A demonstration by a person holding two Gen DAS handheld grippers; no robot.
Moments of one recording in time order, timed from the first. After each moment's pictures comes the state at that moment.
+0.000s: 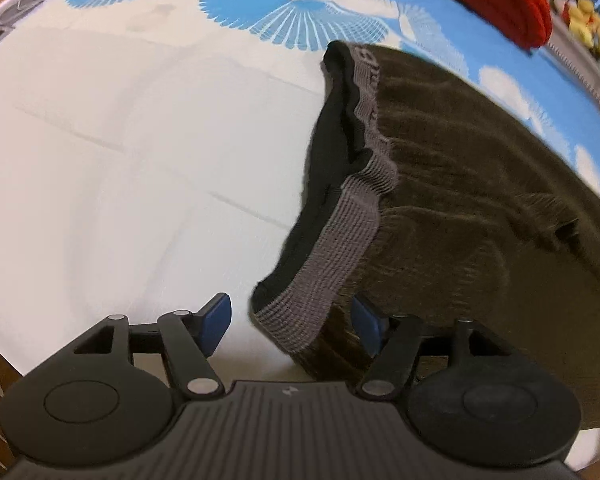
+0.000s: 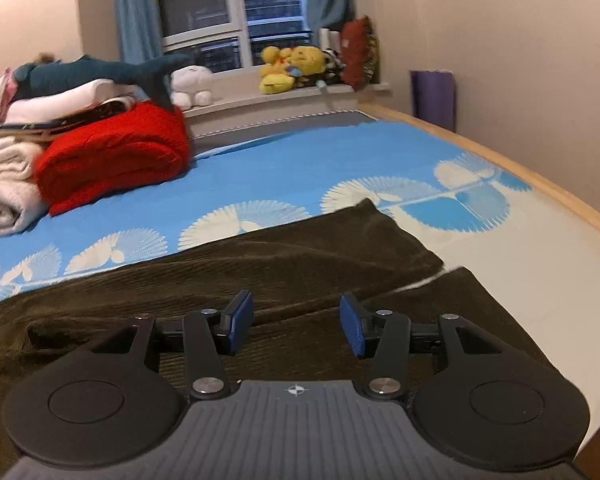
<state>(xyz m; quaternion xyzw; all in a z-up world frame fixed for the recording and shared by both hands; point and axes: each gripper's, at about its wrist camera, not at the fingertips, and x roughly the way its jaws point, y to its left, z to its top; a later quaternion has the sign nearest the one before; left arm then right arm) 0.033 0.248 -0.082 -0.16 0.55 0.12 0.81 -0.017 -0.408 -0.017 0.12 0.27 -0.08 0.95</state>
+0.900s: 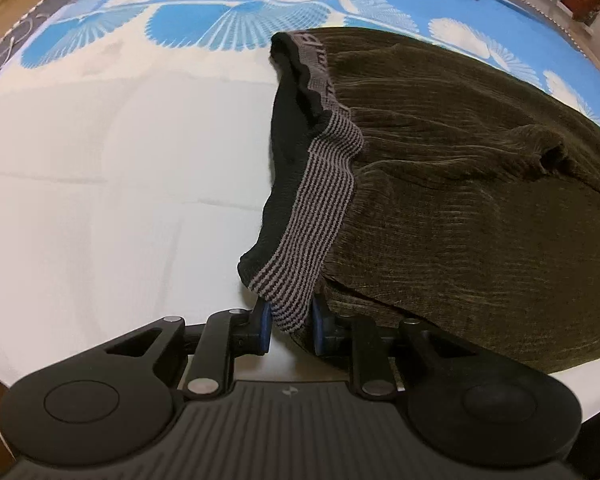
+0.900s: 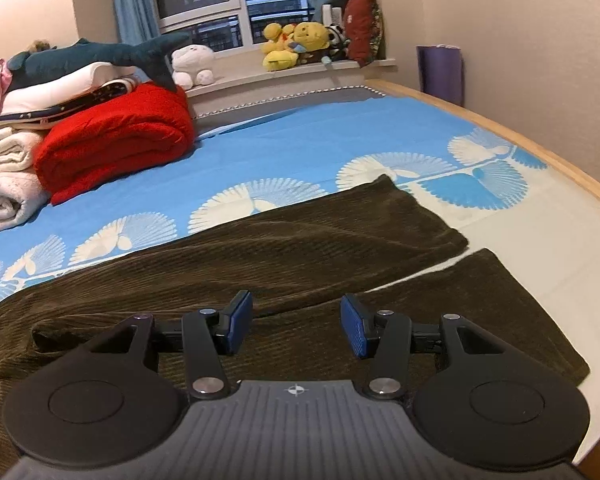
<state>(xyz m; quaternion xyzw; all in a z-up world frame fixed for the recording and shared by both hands) 0.009 0.238 -0.081 -0.06 0.55 0.06 0.83 0.012 -0.378 -0.023 0.13 0.31 -0.07 0.94</state>
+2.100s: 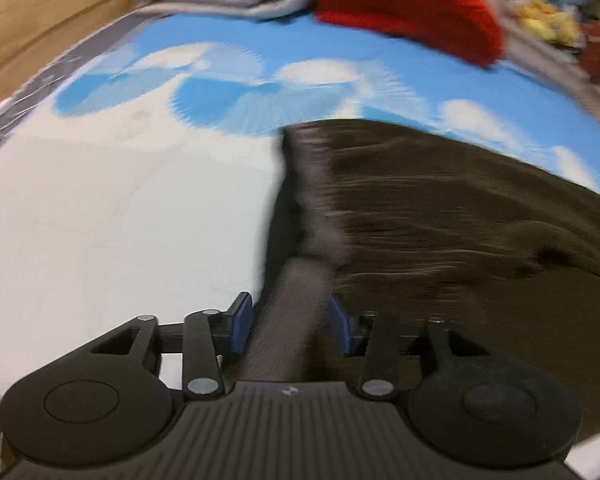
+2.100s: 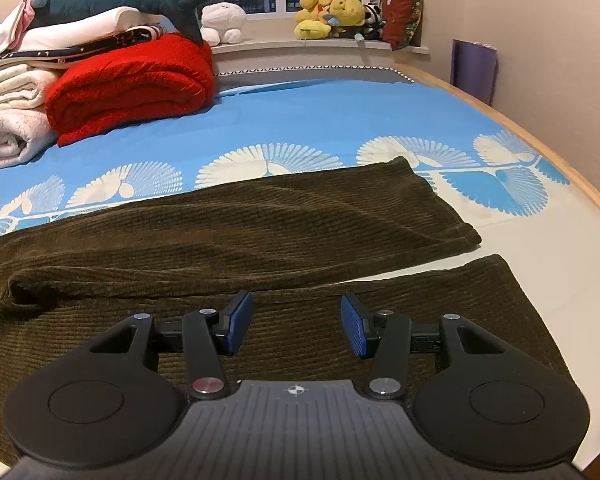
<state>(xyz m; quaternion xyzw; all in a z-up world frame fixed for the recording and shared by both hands) 0.026 0.212 -0.046 -0.07 0.46 0.08 0.88 0.030 -0.370 -0.042 0.06 0.35 -0.04 0.93</state>
